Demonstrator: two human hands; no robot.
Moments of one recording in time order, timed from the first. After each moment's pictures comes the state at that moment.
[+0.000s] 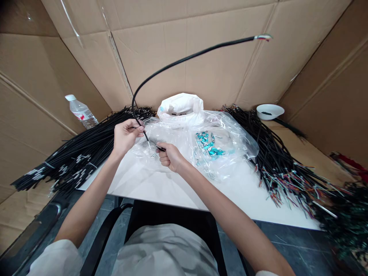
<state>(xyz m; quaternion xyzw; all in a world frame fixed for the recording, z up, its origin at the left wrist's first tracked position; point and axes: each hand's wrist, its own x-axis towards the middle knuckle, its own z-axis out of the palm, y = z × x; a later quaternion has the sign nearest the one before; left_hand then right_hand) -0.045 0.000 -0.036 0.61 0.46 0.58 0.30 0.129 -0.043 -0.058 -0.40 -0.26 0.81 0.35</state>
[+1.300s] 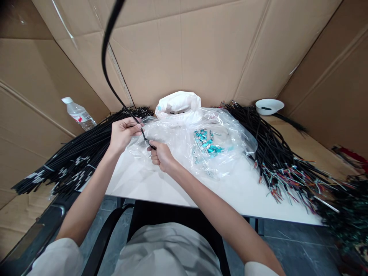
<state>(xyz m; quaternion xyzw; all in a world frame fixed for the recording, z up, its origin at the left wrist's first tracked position) -0.043 0.004 -0.025 0.60 0.46 0.56 0.34 0.105 -0.045 -0.058 -0.39 -0.25 0.79 0.40</state>
